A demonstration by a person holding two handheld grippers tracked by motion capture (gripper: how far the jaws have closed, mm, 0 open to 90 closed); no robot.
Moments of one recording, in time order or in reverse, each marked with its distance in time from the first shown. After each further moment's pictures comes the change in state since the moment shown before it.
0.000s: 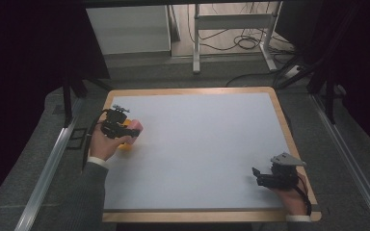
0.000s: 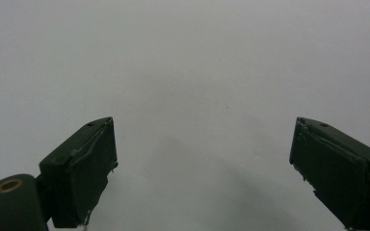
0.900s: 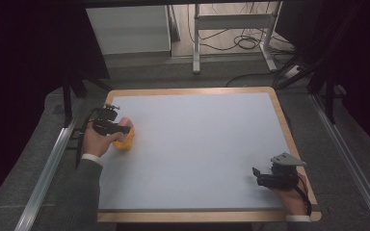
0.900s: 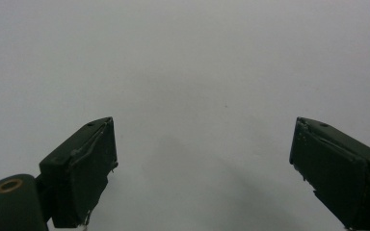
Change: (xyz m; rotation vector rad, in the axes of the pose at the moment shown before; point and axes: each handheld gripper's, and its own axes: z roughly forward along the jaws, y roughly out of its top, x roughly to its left) left arm 0.033 -0.005 0.002 0.013 0.074 -0.081; right arm 0.000 0.000 0.000 0.004 -0.002 0.003
